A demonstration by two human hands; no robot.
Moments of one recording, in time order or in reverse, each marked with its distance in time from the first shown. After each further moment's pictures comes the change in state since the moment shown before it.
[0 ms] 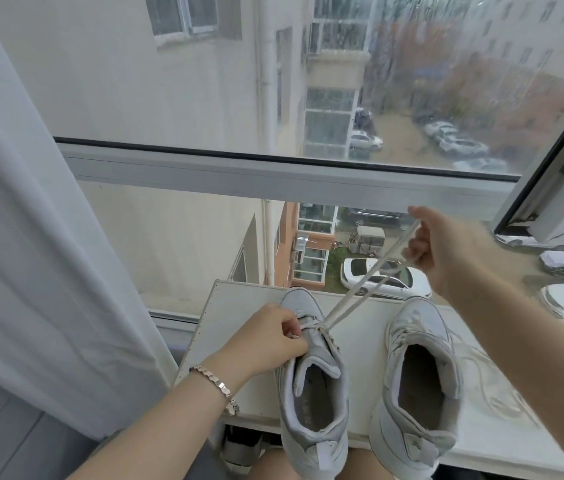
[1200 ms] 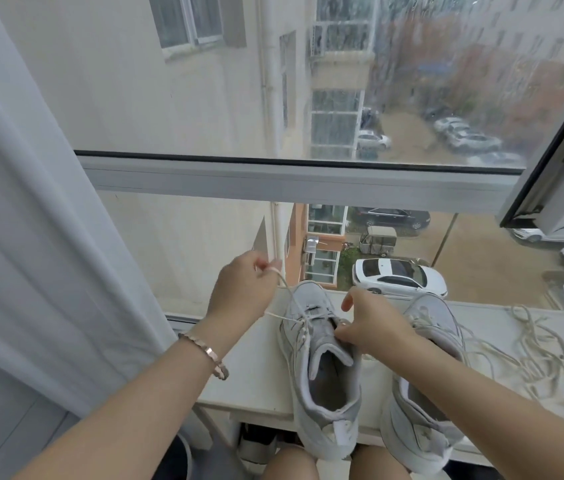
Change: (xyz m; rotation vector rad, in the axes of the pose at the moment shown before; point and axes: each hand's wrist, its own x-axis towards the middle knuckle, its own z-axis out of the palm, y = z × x) left_hand 0.001 0.027 -0.057 -0.052 0.471 -0.084; right_hand -0.051 0.089 0.022 -1.358 -0.398 -0.194
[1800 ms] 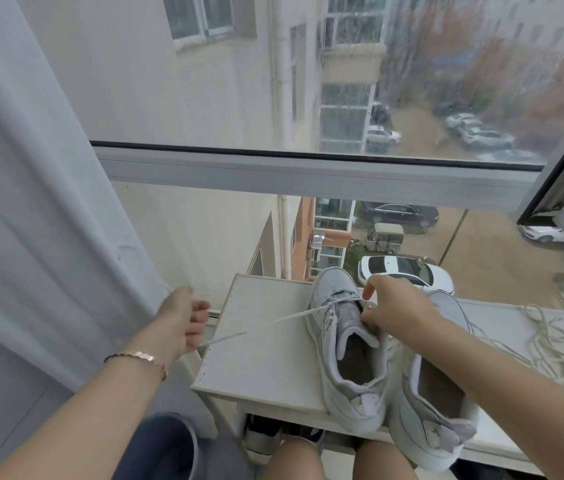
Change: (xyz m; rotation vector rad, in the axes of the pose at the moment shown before) left_hand -0.005 -0.081 -0.046 -0.750 -0.051 -0.904; right_hand 0.008 0.008 -0.017 -0.172 0.055 -0.005
